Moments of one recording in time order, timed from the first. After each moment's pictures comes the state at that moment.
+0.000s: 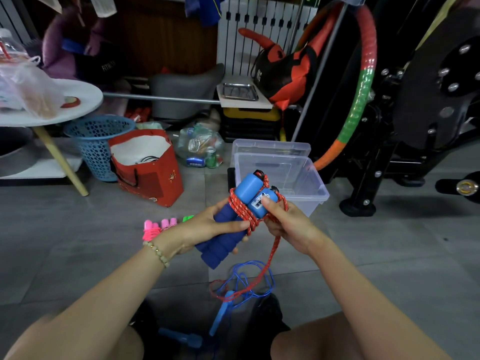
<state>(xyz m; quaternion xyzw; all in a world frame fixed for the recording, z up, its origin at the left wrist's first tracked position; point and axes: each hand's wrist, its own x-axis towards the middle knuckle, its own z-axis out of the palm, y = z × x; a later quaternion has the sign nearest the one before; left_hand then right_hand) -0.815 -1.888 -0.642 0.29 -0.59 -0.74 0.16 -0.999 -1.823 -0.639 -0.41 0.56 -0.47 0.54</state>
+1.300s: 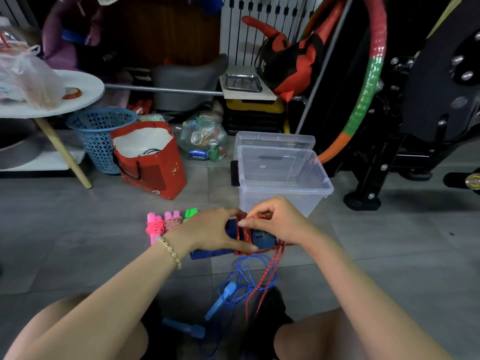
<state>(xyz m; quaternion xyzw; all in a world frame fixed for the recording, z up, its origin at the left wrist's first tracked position) -0.814 -1.890 -0.659 0.36 -0.87 -0.33 0.01 -0.986 -1.828 -0.645 -0.63 0.60 -0.32 0.37</state>
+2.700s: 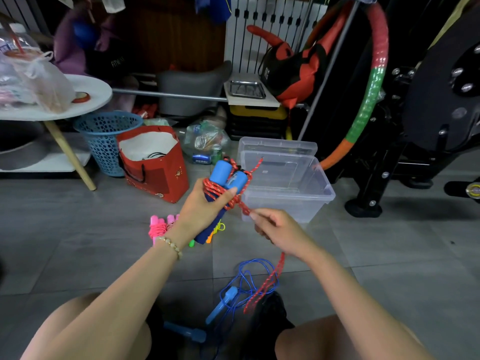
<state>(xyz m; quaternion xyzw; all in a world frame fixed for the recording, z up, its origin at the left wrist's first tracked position) -0.814 -1.914 -0.667 0.48 -0.61 -0.50 0.38 -0.972 -1.821 -0.654 -0.57 0.63 -0.34 0.40</state>
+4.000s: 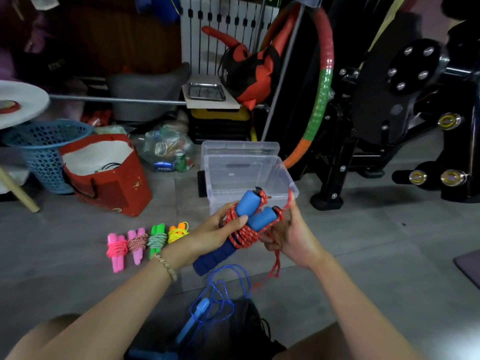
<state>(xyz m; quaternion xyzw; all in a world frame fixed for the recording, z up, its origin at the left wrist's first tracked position) -0.886 -1.884 -0.667 0.25 -0.64 -0.71 0.17 -1.052 -1.792 -0.647 -0.30 0.53 -0.50 0.61</state>
